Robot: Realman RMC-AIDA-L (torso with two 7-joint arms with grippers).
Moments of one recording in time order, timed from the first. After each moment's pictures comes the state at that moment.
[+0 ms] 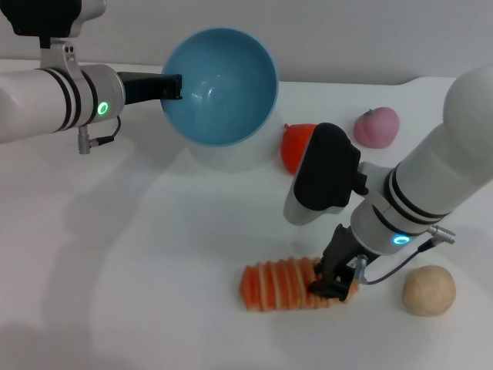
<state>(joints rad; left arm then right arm) -0.48 -2.06 1.46 0.95 2.15 0.54 -2.54 0.84 2.08 -1.98 -0.85 -2.28 -1.15 2.42</state>
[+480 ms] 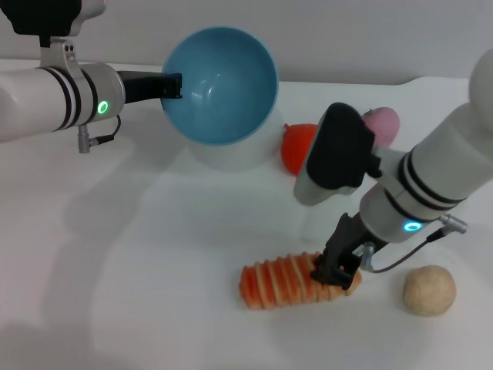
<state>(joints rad) -0.49 -2.06 1.46 0.95 2.15 0.54 -2.54 0.81 2.07 -1.88 -0.94 -2.31 -1.23 2.41</state>
